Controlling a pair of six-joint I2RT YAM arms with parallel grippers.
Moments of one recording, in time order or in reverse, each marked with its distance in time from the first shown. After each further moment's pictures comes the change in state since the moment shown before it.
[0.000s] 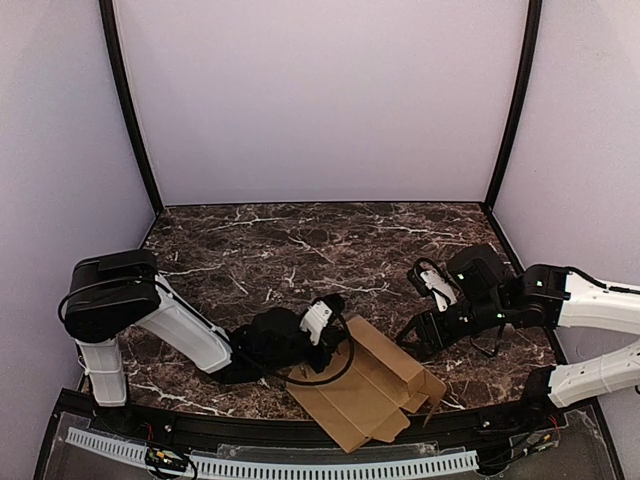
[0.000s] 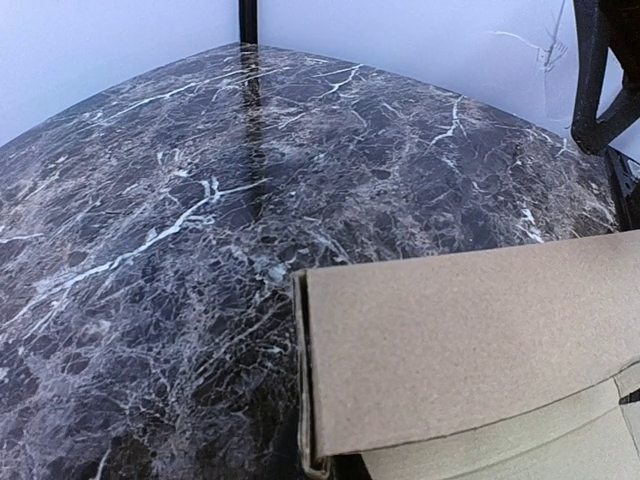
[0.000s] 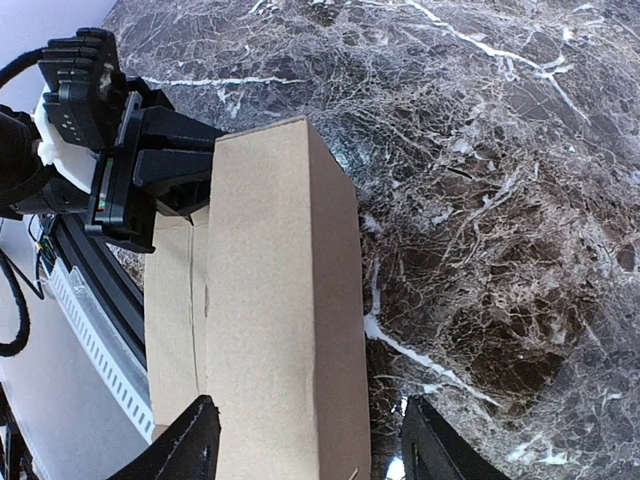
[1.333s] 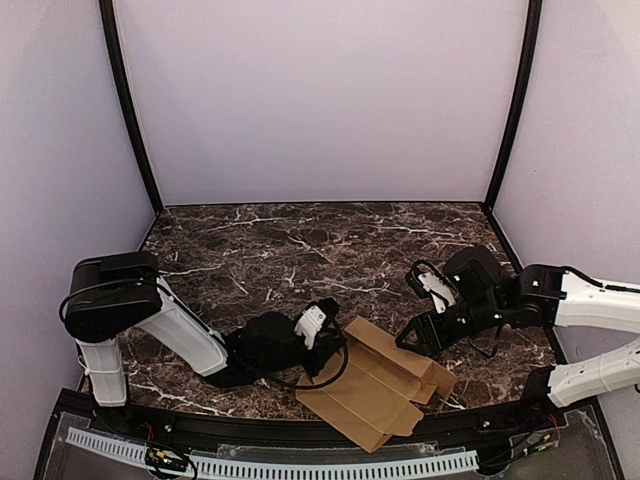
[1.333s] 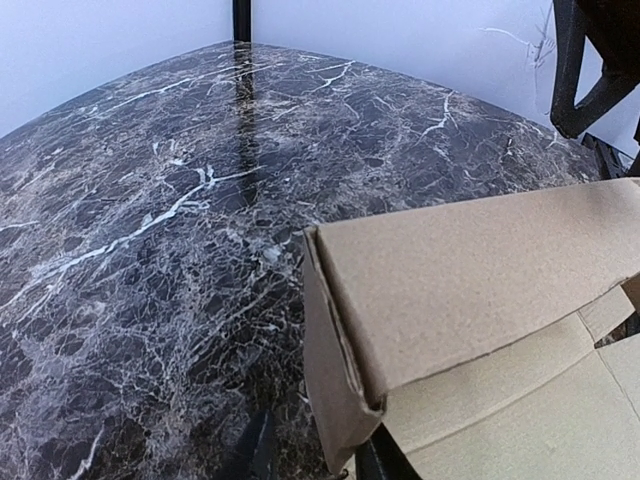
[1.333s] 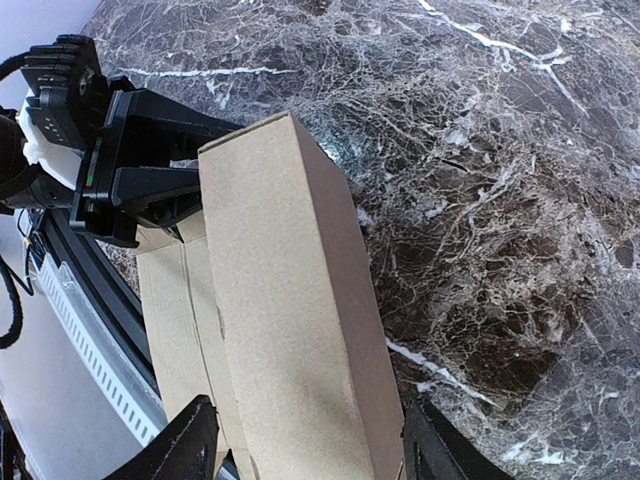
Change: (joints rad) left arm 0.000 -0.006 -0.054 0.043 -0.001 0.000; right arm 0.000 0.021 0.000 -0.006 0.007 -0.012
